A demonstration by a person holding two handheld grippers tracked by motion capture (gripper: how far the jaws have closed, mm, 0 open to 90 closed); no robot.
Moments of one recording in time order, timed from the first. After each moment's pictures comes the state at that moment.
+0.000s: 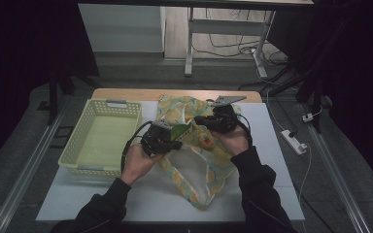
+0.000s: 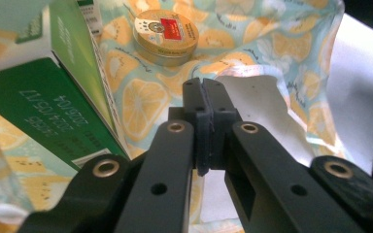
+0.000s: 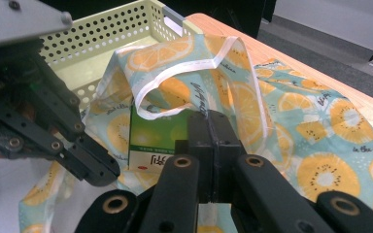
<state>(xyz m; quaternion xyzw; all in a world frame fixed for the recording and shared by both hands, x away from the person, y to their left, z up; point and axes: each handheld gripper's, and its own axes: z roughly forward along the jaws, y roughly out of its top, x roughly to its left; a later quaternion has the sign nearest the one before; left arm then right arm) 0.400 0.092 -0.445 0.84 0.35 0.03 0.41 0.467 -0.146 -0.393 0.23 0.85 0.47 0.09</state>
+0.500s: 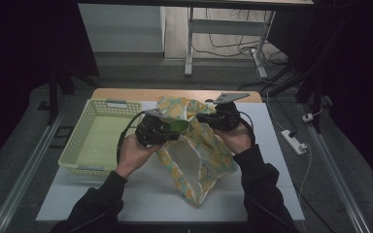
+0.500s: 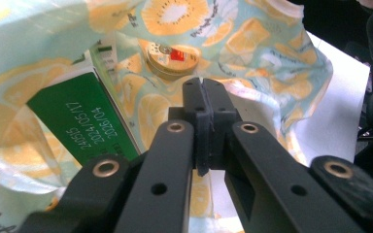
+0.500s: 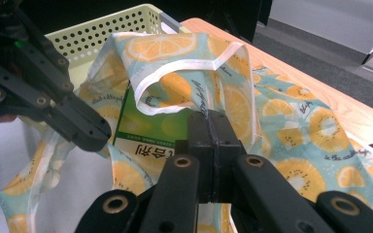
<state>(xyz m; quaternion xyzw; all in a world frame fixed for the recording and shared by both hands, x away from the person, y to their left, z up) 0.407 0.106 -0.412 0.83 0.35 0.04 0.43 0.466 -0.150 -0.381 0.23 0.85 0.47 0.10</state>
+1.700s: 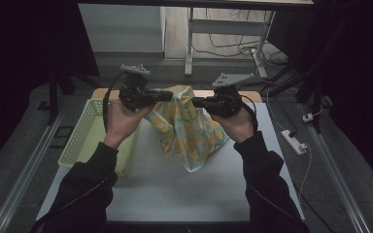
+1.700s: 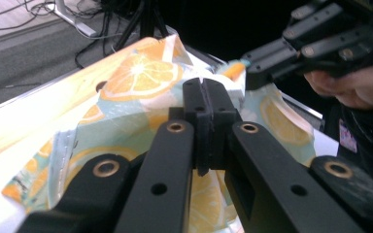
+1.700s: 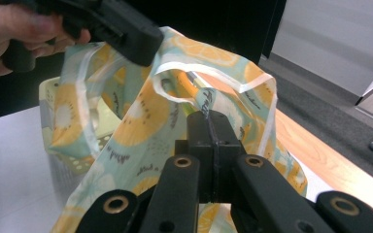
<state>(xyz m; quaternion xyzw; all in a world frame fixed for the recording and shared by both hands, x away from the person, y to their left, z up) 0.426 0.143 -0.304 0.78 0.36 0.08 0.51 0.453 -0.133 -0.311 0.18 0.84 0.50 0.13</state>
